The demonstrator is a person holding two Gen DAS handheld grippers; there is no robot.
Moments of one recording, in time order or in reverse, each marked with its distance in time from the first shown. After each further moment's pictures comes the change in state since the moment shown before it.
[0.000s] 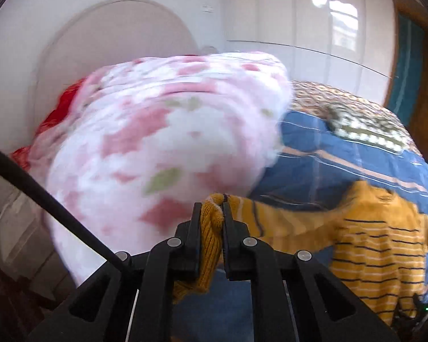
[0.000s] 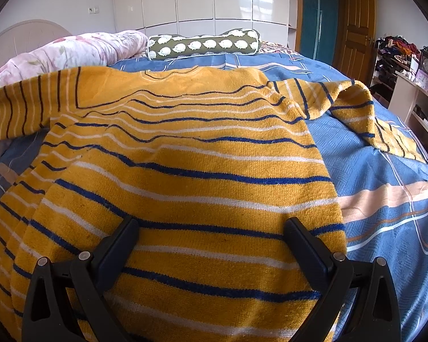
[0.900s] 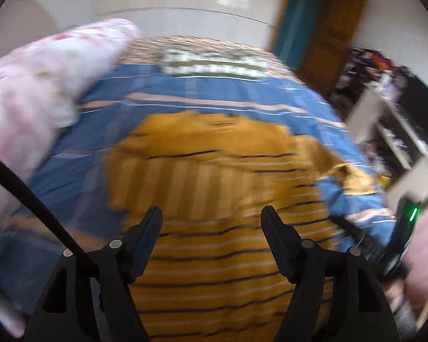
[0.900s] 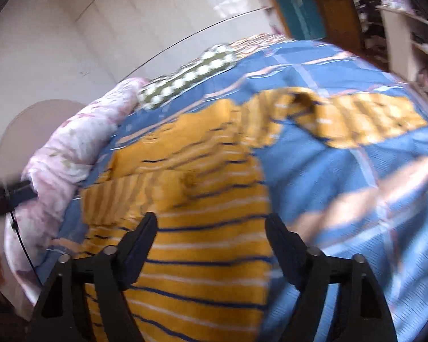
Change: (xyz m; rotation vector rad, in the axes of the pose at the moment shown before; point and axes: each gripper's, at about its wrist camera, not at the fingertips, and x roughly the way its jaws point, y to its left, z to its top) left arm -0.025 -0.231 -0.098 0.234 0.161 -0.468; right arm -0.033 -0.097 0.052 0.321 0.005 0.341
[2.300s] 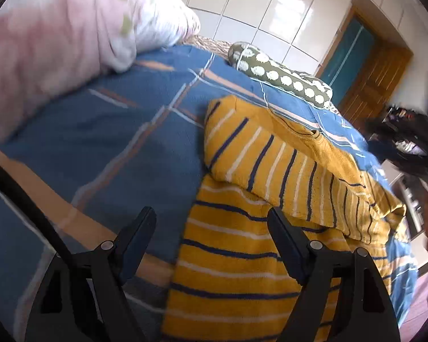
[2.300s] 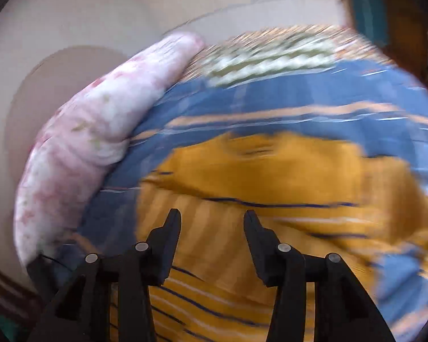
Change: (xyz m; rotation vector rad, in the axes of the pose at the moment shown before) left arm 0.111 0.121 -0.049 -0.291 -0.102 -0.009; right arm 0.137 0.164 0.103 -0.221 0.240 0.099
